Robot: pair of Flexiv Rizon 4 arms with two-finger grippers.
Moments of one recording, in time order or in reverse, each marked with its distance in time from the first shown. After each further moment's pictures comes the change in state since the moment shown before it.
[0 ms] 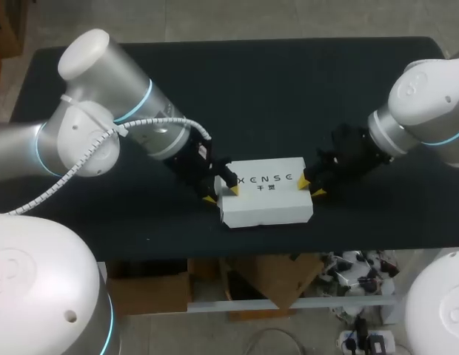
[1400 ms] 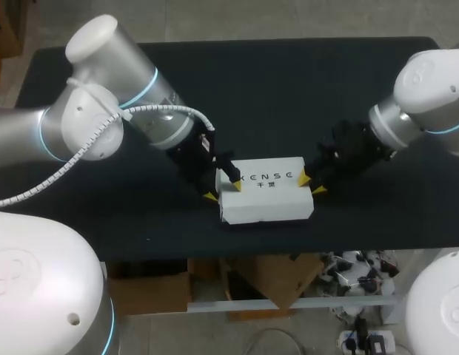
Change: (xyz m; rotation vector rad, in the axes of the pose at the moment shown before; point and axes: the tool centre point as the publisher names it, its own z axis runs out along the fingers) left arm 0.008 -0.002 -0.006 -0.059 -0.013 -0.054; right arm 0.007 0.000 -0.007 0.051 0.017 0.047
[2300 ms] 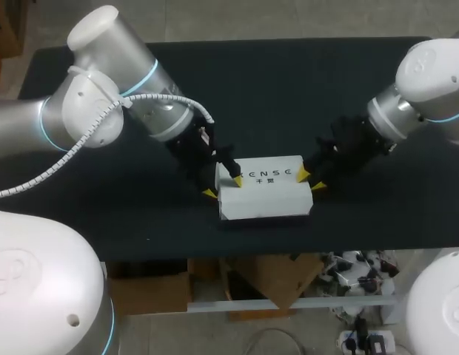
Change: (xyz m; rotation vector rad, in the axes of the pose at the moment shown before) left arm 0.003 -0.004 -0.006 -0.049 0.005 -0.031; right arm 0.006 0.004 -0.005 0.043 0.003 0.030
